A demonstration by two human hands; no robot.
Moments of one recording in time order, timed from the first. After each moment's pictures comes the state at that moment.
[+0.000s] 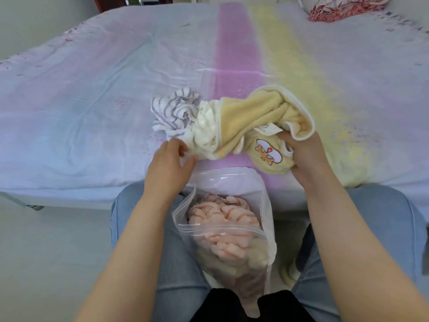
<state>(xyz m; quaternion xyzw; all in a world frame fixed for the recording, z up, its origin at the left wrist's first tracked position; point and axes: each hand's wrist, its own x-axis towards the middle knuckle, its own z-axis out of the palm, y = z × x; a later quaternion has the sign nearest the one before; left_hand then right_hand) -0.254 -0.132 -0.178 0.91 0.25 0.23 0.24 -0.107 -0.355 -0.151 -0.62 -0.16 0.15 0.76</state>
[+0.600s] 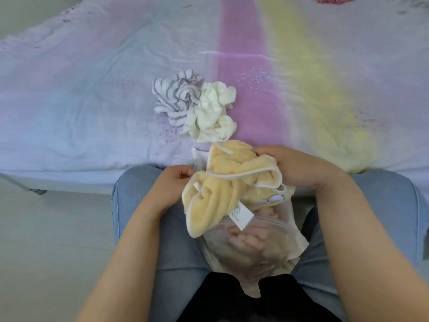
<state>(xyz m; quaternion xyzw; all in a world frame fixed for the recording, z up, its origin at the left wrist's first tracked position) -0.298 -0.146 -0.210 0.80 0.26 0.03 0.54 -0.152 -0.365 -0.147 -0.76 -0.44 0.31 0.36</state>
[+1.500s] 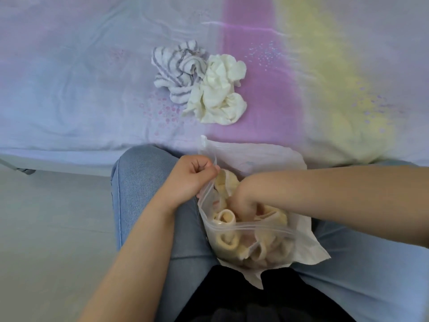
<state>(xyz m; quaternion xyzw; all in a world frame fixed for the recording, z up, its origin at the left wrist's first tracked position) -0.297 -0.167 -0.230 0.76 0.14 0.09 0.63 -0.193 -0.269 -0.268 -0.63 -0.49 0.48 -0.37</state>
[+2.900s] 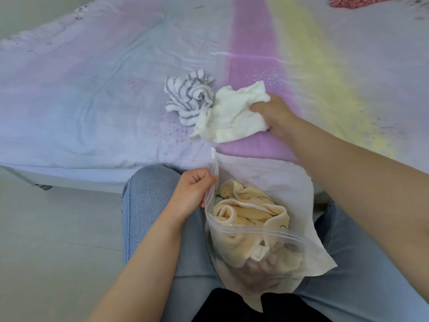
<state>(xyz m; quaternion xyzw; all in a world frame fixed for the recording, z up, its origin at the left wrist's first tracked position) -0.292 -0.163 -0.228 0.71 0.18 0.14 0.67 -0.047 -0.251 -0.171 -0.74 -0.18 0.20 0.61</state>
